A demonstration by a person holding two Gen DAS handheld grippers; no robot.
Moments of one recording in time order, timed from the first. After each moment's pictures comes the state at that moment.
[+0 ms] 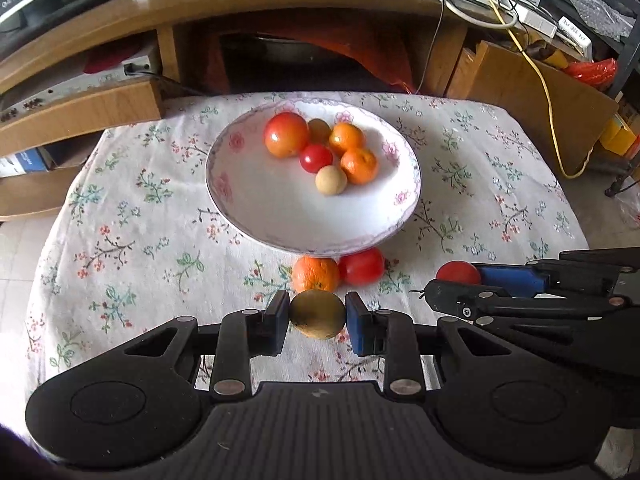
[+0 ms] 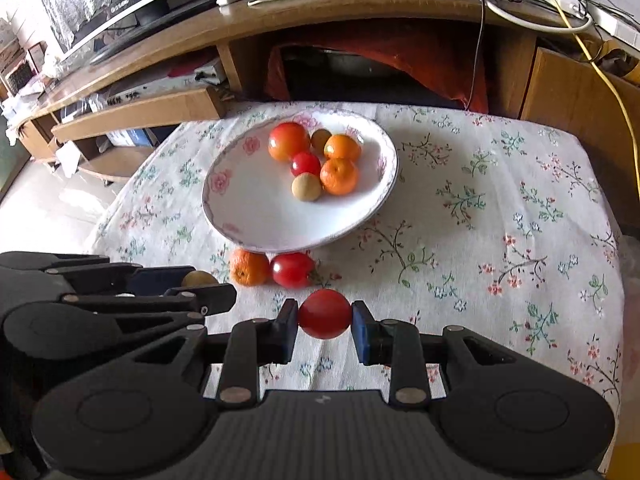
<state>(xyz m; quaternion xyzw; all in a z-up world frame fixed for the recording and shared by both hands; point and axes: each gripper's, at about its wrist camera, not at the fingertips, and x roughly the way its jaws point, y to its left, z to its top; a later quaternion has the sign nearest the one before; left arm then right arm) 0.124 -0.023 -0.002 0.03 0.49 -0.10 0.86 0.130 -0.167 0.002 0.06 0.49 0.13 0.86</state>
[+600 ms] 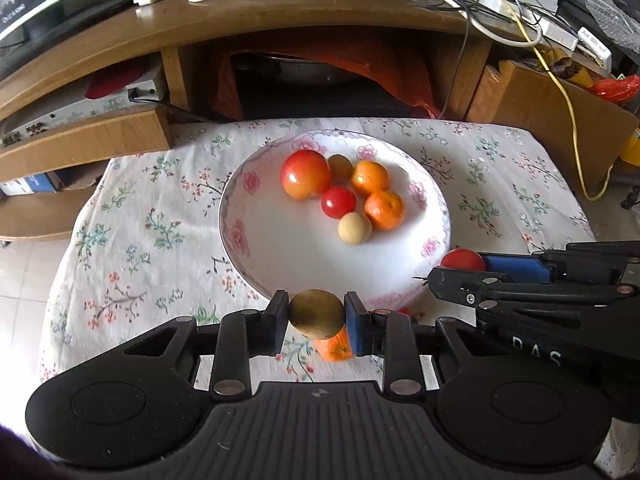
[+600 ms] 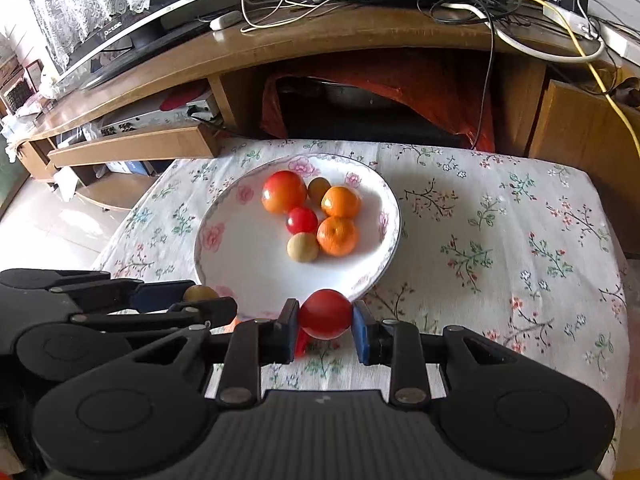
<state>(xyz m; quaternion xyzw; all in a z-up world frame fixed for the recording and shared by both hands) 0.163 -0.023 0.001 0.04 0.49 -0.09 0.87 0.172 -0.164 0.007 0.06 0.47 0.13 0.87</state>
